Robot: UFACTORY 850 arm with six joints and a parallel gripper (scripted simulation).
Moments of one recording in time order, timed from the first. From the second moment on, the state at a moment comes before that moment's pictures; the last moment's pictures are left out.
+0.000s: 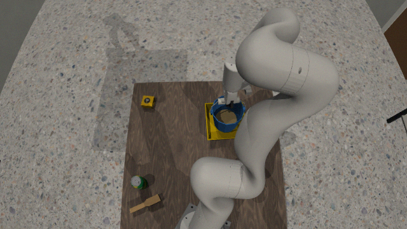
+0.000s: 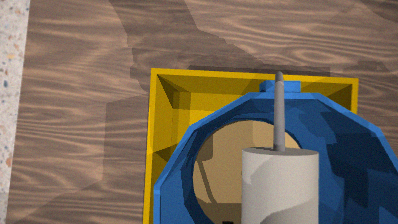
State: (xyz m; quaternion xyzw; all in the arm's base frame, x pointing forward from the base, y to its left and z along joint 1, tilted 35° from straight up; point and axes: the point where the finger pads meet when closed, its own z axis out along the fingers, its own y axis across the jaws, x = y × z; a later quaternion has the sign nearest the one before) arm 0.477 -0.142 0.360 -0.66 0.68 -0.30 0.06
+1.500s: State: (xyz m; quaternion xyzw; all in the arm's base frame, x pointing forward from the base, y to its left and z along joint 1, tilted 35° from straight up) arm 0.486 -0.148 0.345 -0.66 0.68 -0.30 0.06
